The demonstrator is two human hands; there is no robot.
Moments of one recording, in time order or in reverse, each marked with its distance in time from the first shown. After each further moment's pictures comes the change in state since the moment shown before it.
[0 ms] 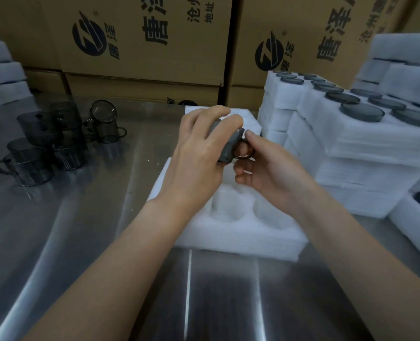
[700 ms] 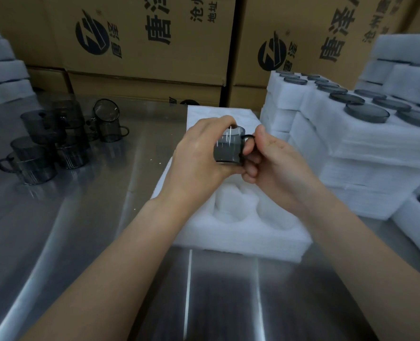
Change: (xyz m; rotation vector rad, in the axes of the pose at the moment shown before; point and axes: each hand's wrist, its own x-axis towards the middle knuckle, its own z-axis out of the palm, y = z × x) left_hand 0.001 -0.004 -0.002 -0.238 -0.113 -0.205; right_hand 0.002 0.002 -0.001 0.015 0.001 -0.104
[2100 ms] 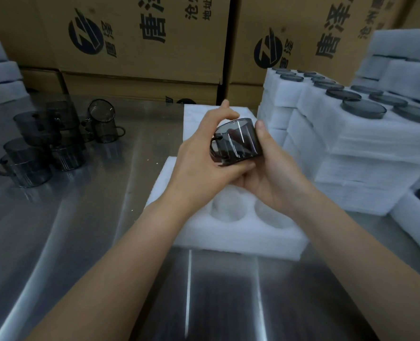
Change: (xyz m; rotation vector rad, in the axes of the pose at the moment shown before) left_hand -0.005 0.009 -0.004 -0.325 -0.066 -0.055; right_hand -0.001 0.002 0.008 0.183 0.034 0.107
